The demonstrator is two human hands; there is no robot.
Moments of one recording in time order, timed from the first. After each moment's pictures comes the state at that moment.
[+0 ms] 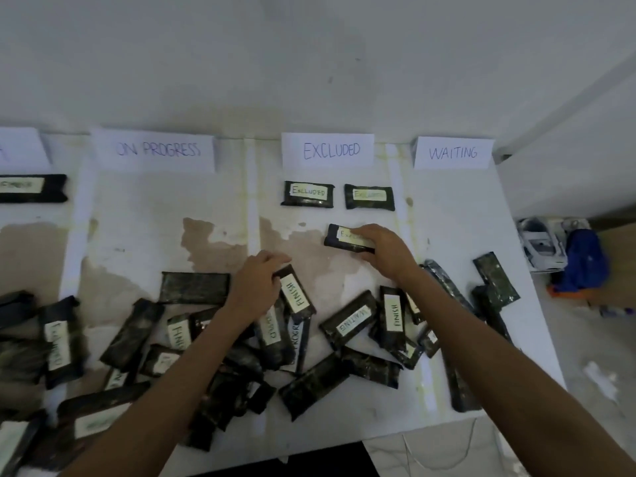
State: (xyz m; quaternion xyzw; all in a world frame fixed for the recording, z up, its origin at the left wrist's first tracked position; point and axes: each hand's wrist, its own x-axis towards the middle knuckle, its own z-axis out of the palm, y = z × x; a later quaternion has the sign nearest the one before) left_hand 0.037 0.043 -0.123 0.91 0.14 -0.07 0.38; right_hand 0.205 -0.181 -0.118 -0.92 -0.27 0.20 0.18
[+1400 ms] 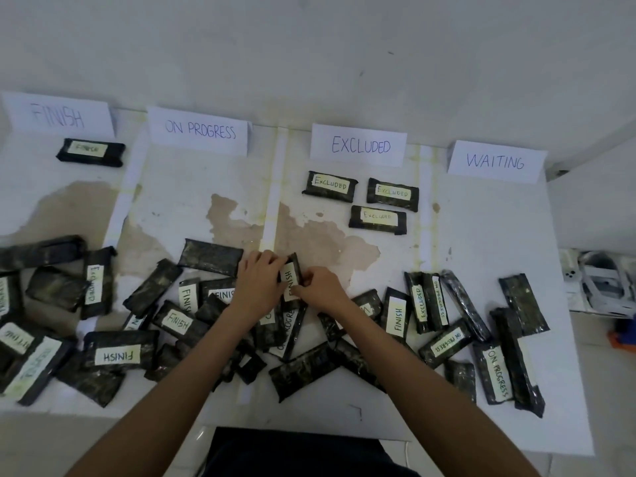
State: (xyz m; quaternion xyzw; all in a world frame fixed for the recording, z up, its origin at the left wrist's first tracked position) left_hand 0.007 0.012 -0.118 0.95 0.22 -0.10 0.19; right_hand 0.092 -0.104 -0.116 -0.84 -0.17 0.44 0.27
